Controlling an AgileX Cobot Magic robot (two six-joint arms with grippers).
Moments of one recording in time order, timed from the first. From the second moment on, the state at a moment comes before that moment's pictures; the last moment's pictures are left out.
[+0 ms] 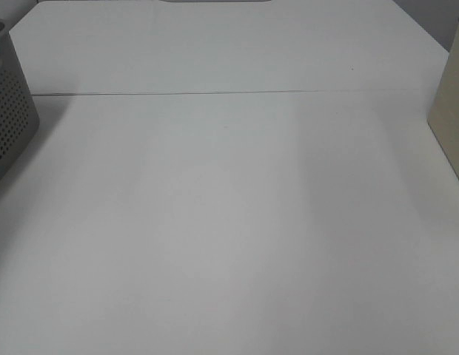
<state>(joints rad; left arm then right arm) 0.30 2.21 -1.85 0.20 1.06 1.13 0.09 0.00 -0.45 0.07 1.11 -0.06</state>
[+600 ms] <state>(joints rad) 0.30 2.21 -1.85 0.18 1.13 1.13 0.09 0.00 -0.45 0.07 1.11 -0.06</state>
